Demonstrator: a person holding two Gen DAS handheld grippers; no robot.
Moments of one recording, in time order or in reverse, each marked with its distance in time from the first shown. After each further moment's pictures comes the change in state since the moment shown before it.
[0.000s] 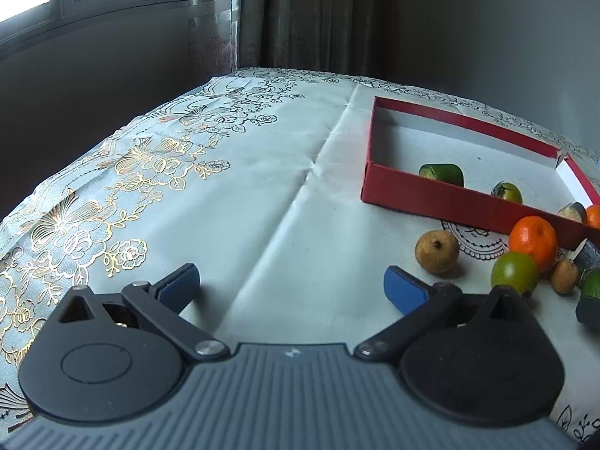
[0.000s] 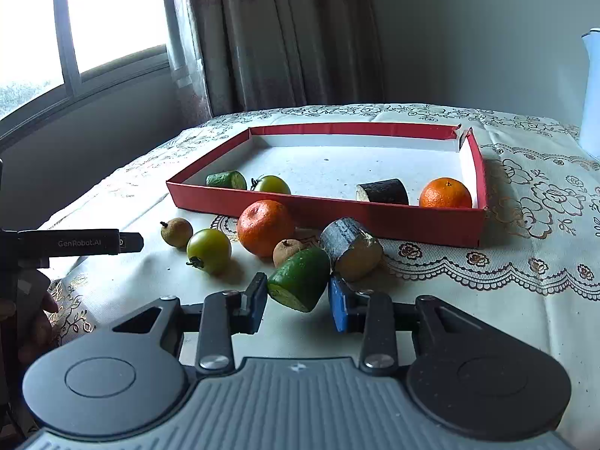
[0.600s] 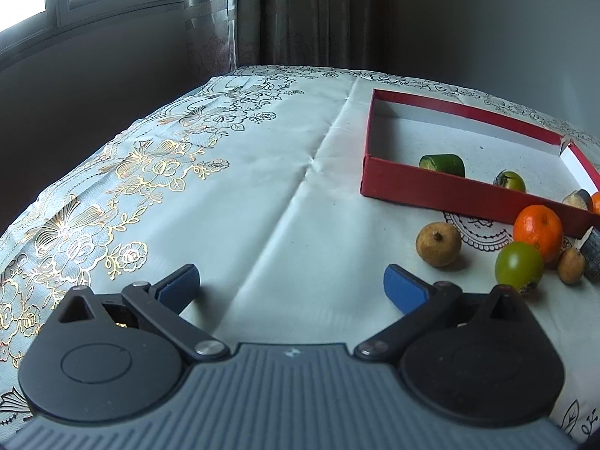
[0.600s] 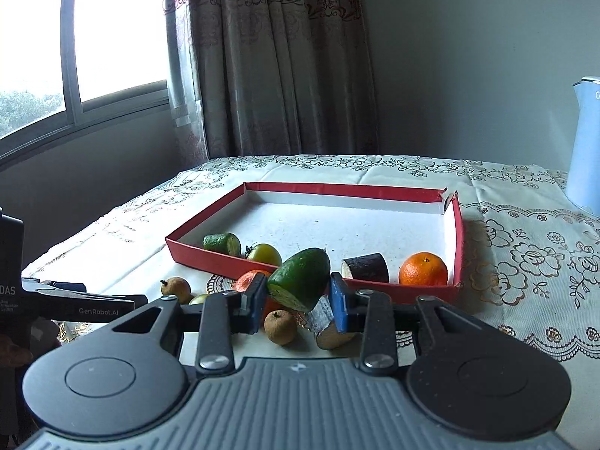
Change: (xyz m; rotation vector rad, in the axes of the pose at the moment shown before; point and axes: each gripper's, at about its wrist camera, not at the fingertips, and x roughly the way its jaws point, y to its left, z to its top) left arm 0.001 -0.004 -0.001 0.020 0.004 0.017; right arm -0.015 -0.003 0.041 -0.034 -0.118 -0.045
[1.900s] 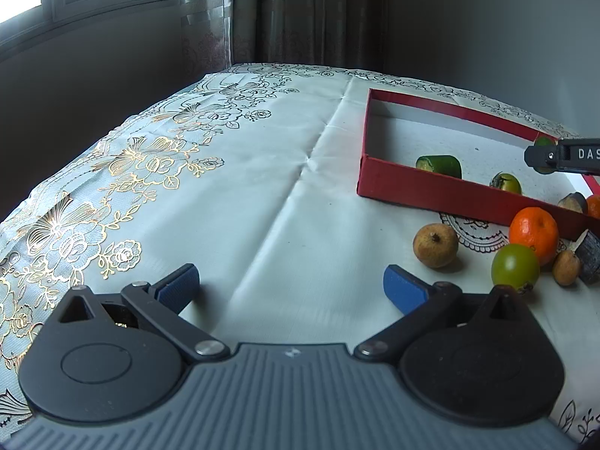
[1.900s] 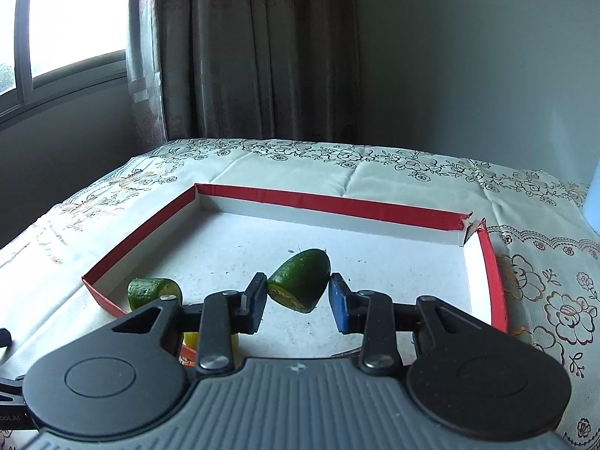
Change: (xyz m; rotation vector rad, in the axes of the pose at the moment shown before) left arm 0.004 0.001 -0.001 -0.010 0.004 -0.022; right arm 0.107 -0.004 0.039 -0.010 0.095 -0.095
